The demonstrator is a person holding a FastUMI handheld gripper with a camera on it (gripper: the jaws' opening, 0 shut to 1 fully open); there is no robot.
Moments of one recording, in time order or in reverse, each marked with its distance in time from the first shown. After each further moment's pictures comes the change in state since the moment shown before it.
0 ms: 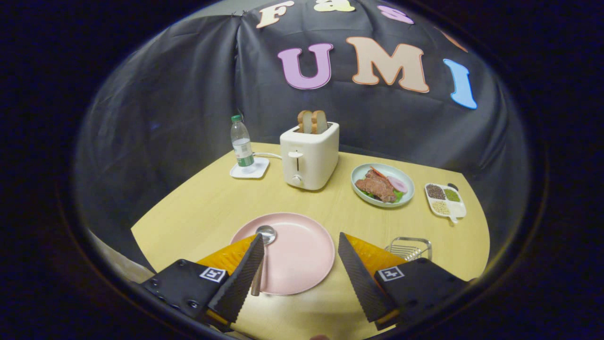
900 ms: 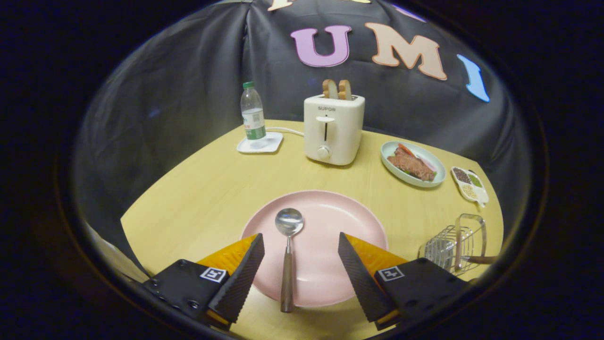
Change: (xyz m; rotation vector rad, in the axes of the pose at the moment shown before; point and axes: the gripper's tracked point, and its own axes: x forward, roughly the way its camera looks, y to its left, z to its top) arm 0.060 0.056 -0.061 -0.036 0.100 0.004
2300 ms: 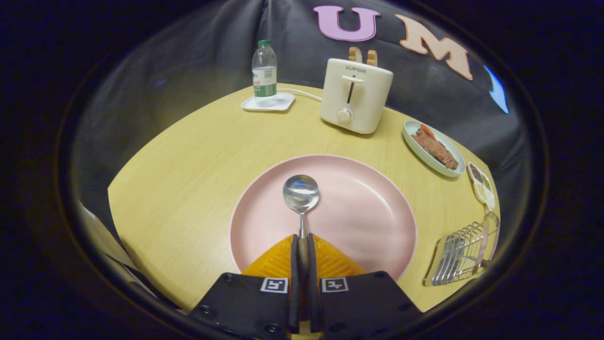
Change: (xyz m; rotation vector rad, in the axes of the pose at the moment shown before) arm 0.026 0.011 -0.043 -0.135 0.178 0.009
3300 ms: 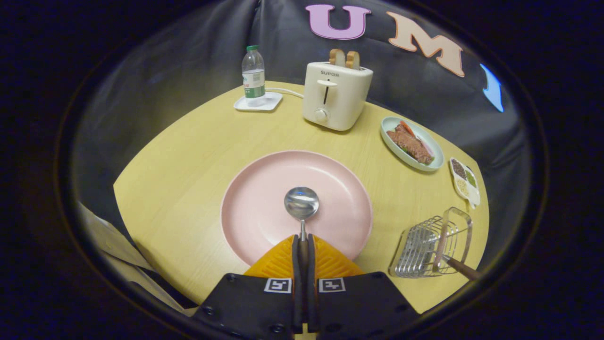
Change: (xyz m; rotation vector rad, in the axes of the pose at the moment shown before) arm -0.056 -0.044 -0.002 0.019 0.057 -0.021
